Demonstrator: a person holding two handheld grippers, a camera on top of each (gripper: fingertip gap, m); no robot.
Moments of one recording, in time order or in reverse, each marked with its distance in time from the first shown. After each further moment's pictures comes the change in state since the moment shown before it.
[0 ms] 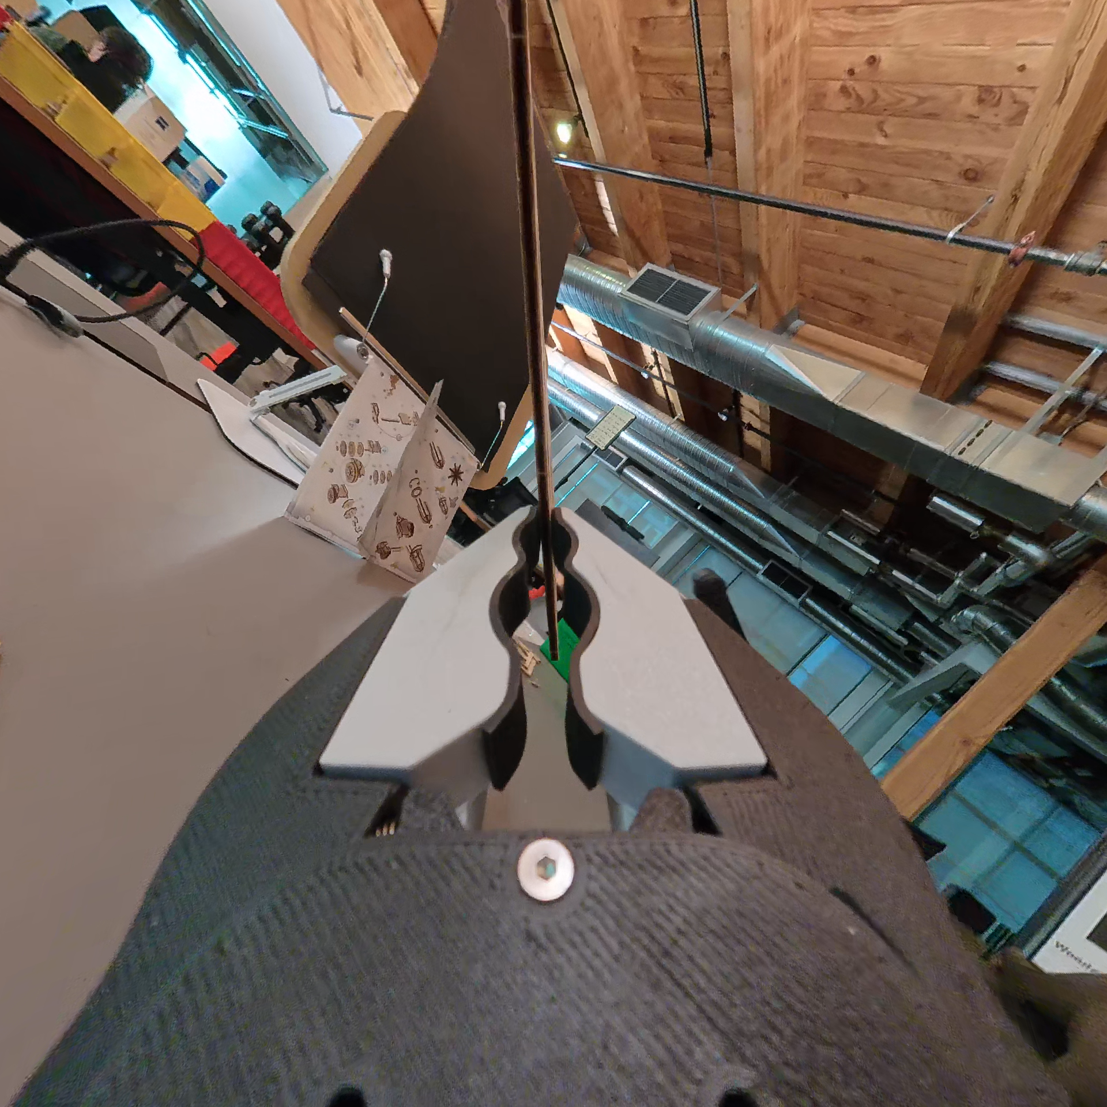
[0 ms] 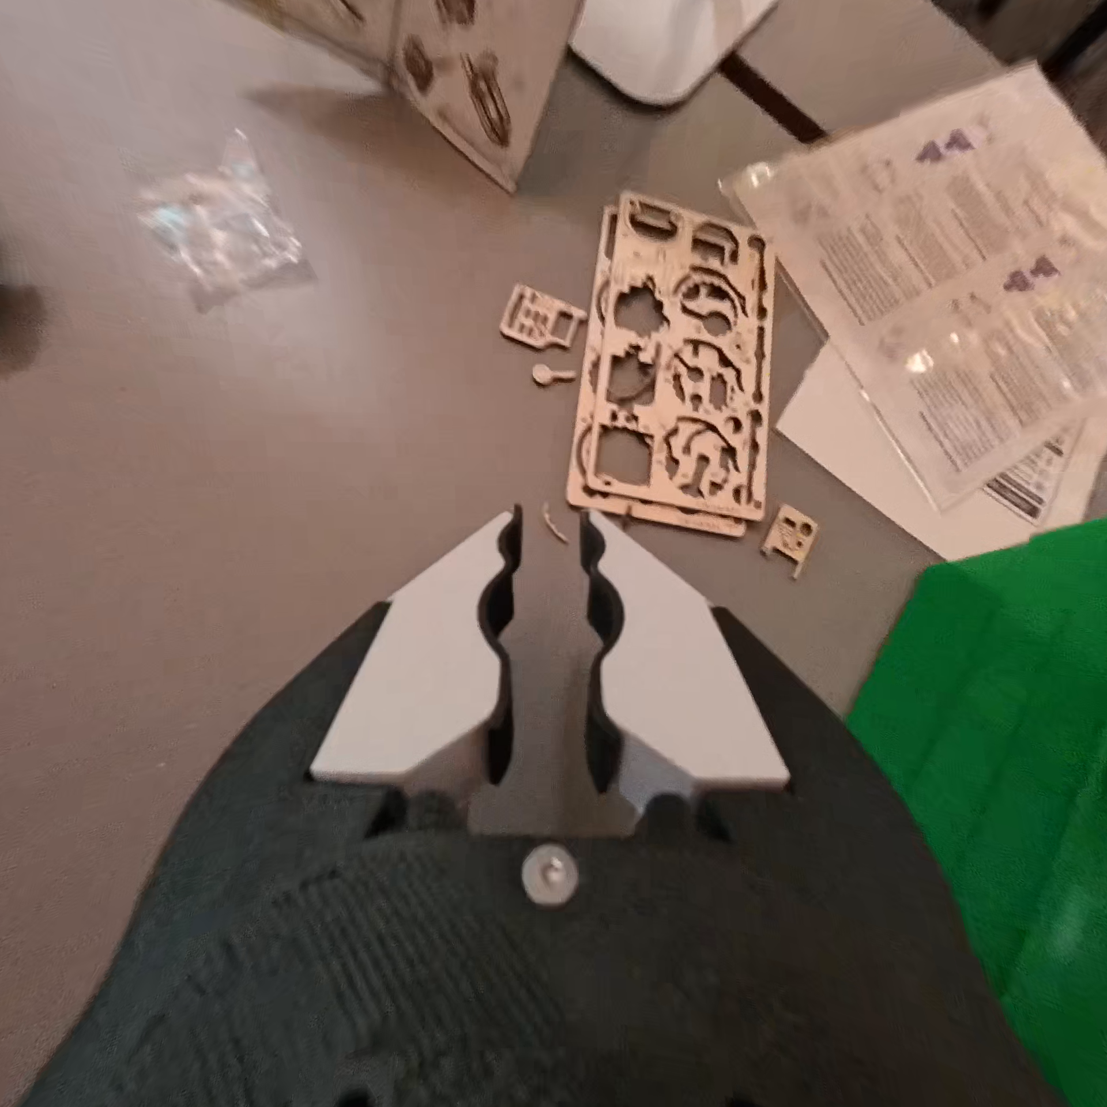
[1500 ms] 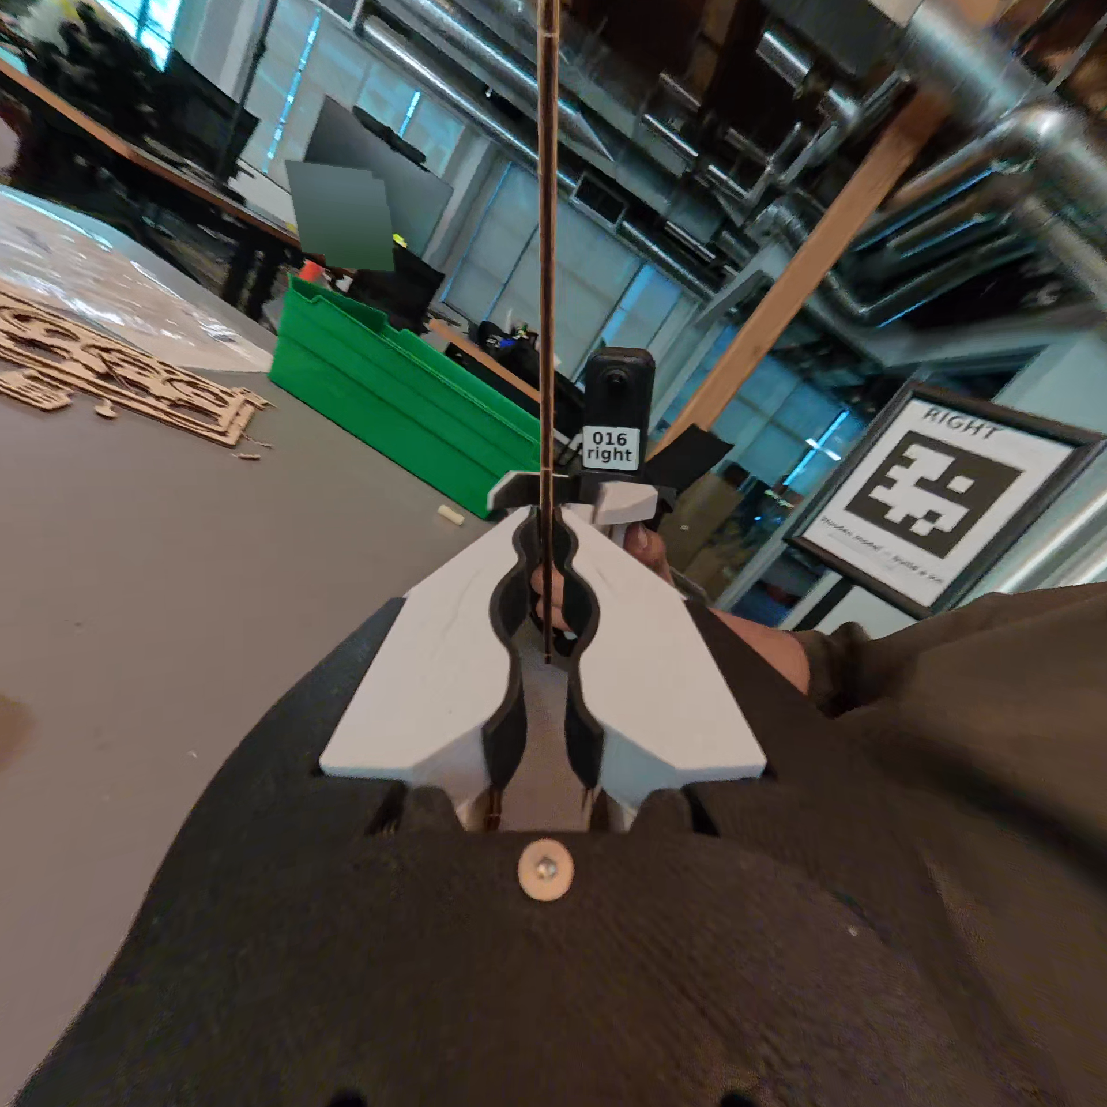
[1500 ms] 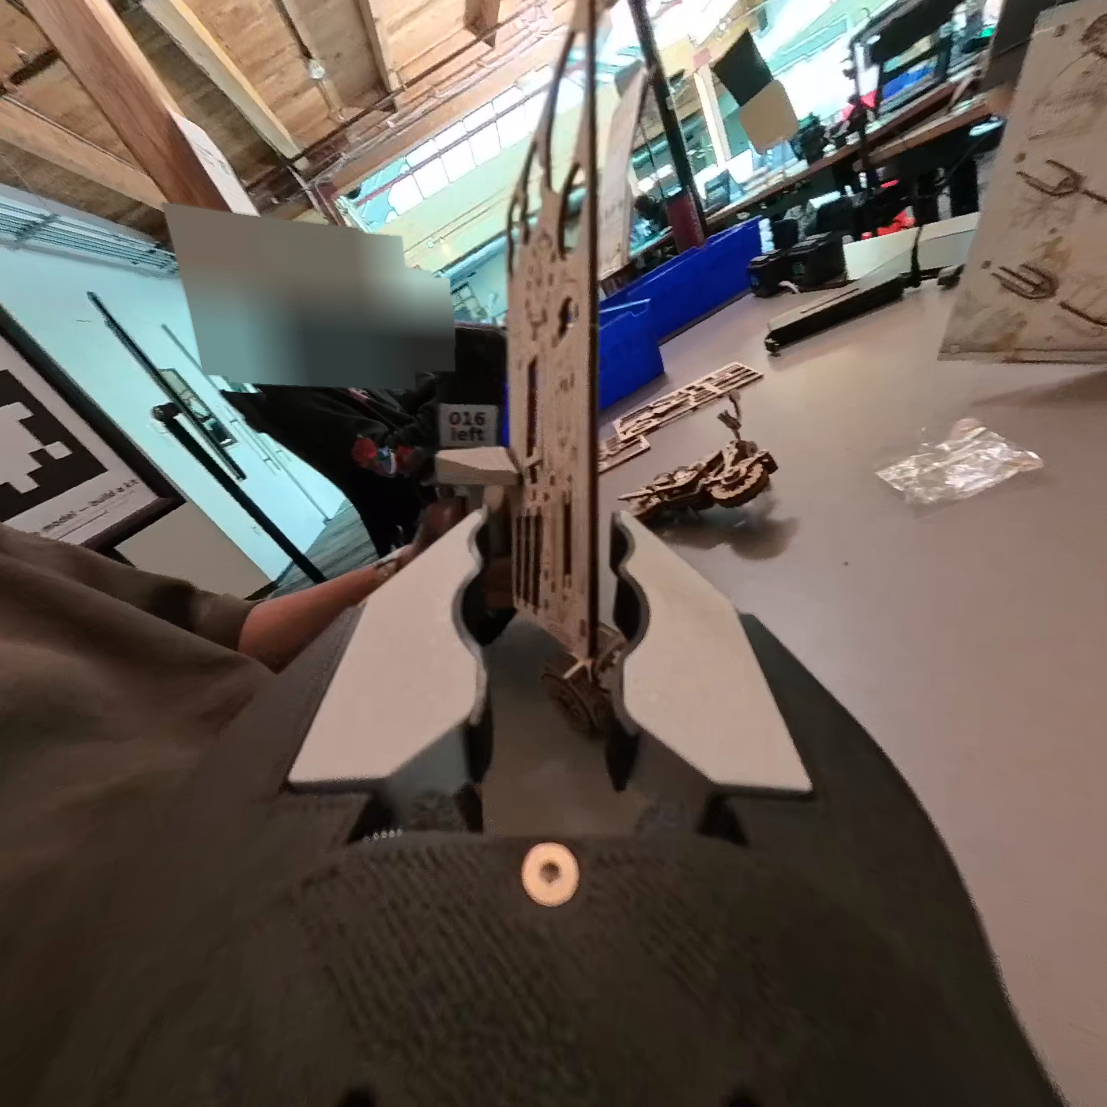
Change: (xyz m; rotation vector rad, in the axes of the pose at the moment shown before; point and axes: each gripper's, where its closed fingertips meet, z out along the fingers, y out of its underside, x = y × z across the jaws) left arm 0.123 0.197 0.058 -0.654 0.414 0.034; right arm -0.195 -0.026 -0.103 0.659 -0.876 0.330
